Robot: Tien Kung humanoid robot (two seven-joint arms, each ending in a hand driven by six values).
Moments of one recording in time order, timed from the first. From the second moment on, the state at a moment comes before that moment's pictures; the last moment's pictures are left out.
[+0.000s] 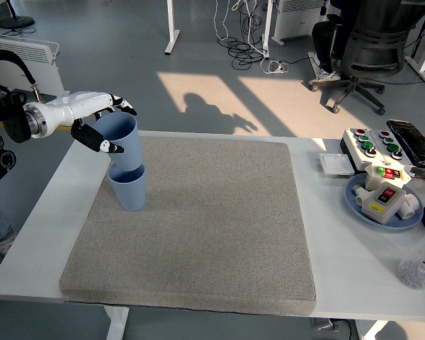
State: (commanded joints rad) left arm -1.07 0.65 -0.72 -0.97 1.68 -0.34 -0.16; right arm 0.08 -0.18 0.47 0.18 -0.32 -0.31 -0.16
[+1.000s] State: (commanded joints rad) left arm -1.05 0.62 -0.63 -0.88 1.65 -0.24 -0.19; right arm 0.09 -0.18 0.49 0.18 -0.33 -0.31 -0.15
